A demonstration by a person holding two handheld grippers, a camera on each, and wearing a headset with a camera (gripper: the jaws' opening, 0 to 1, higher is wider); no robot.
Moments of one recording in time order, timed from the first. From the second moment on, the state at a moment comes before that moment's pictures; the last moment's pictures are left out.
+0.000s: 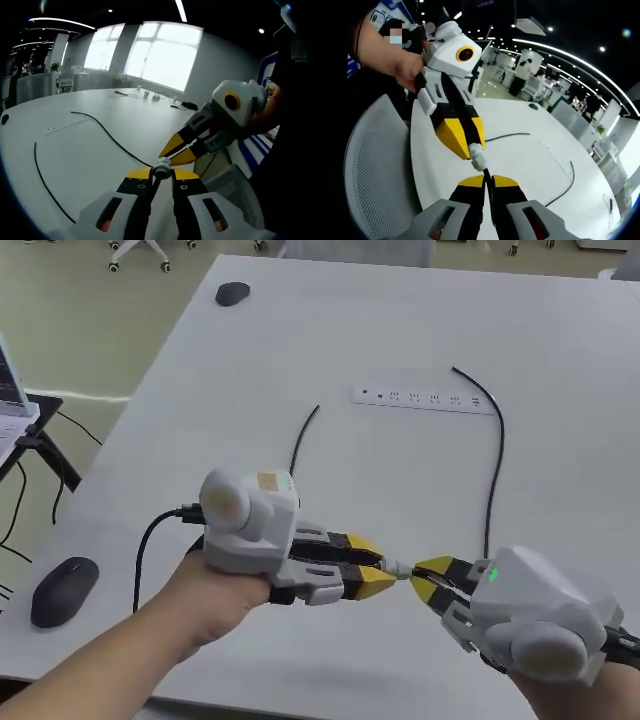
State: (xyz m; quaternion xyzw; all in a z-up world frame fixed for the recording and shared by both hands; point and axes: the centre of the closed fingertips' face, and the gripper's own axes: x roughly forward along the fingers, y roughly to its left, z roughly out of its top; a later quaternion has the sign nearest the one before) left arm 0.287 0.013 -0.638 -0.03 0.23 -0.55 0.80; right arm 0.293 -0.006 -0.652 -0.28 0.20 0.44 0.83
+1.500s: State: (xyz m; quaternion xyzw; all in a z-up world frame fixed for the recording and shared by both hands) left arm 0.277 0.021 -0.634 -0.07 0.24 -0.53 0.81; right arm 0.309 -0.080 -0.730 -0.01 0.36 0.29 0.89
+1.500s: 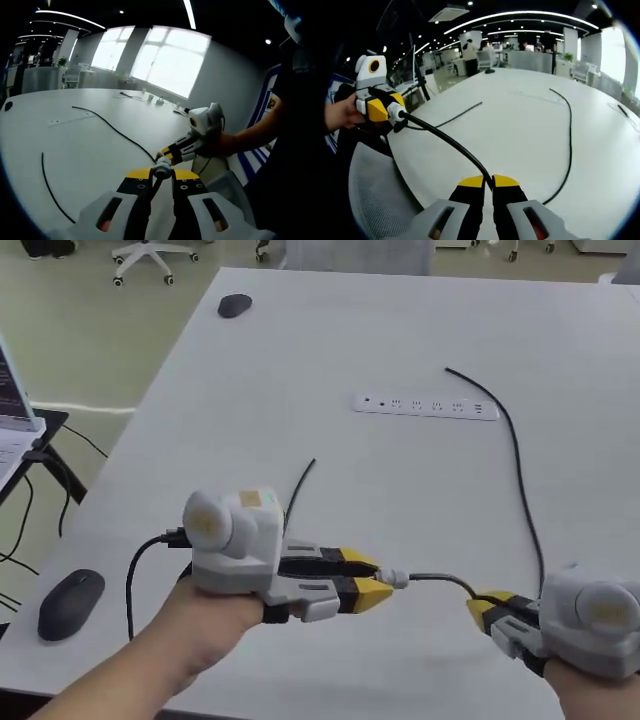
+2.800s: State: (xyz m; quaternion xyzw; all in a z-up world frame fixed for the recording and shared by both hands) left arm 0.284 0.024 -0.640 -0.05 0.25 -0.52 0.82; right arm 0.292 -0.014 -0.654 -0.30 0.20 0.44 0.82
